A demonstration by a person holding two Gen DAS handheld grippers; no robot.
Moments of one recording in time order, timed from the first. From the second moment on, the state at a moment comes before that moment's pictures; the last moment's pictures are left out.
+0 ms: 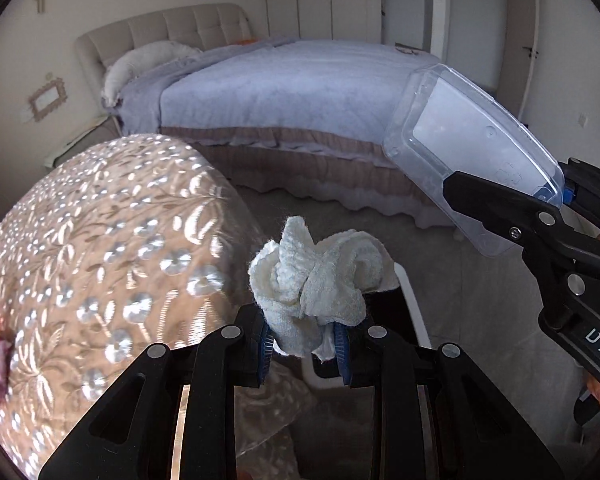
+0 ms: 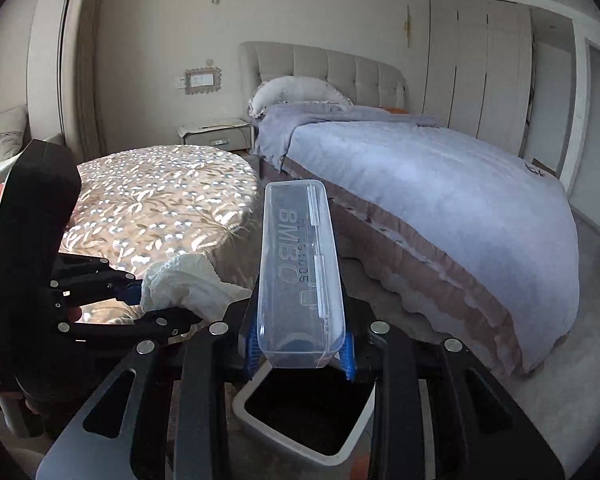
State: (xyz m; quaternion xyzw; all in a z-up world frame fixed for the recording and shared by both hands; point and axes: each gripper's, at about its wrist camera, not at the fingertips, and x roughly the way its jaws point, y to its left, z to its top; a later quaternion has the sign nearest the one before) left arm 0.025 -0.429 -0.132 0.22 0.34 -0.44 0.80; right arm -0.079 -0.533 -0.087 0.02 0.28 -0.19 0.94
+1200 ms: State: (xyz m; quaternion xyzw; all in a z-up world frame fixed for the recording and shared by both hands) left arm 0.044 -0.522 -0.254 0.32 0.45 -0.44 0.71; right arm -0.023 -0.625 -0.221 0.13 0.45 -0.15 0.87
